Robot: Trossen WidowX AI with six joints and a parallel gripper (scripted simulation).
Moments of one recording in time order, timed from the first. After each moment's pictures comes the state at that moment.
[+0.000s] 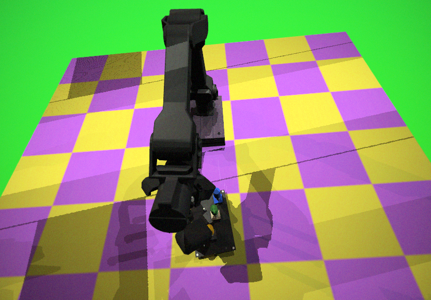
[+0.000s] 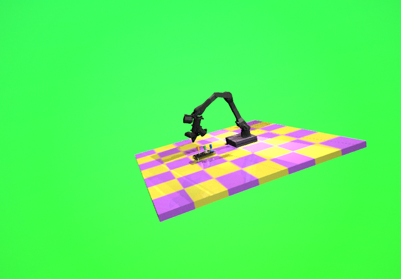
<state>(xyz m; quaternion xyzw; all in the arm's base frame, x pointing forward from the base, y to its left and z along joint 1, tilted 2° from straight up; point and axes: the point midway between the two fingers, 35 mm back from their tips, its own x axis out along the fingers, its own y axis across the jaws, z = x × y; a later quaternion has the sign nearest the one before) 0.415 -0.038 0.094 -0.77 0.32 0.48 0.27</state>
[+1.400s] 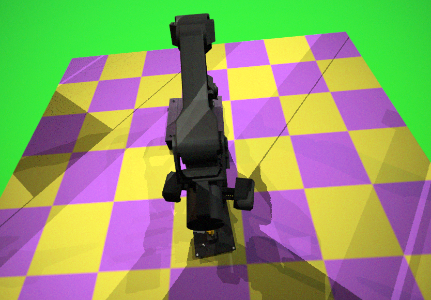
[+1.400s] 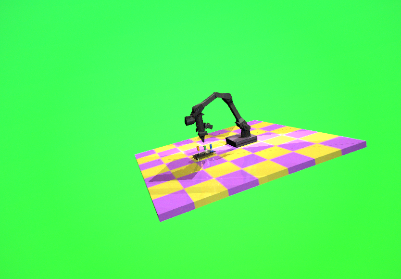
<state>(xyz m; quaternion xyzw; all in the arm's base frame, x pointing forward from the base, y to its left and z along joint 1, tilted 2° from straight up) 0.364 0.045 0.100 -0.71 0.02 0.70 0.05</state>
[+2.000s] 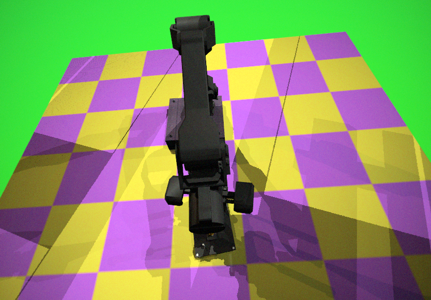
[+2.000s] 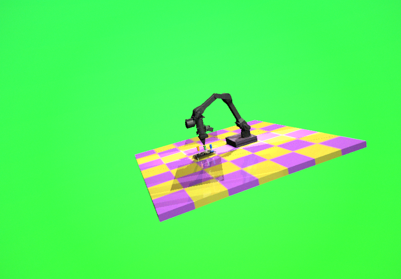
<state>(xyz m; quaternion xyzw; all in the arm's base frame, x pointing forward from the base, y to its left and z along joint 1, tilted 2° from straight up) 0.364 0.046 0.080 -0.71 0.02 0.70 0.05</state>
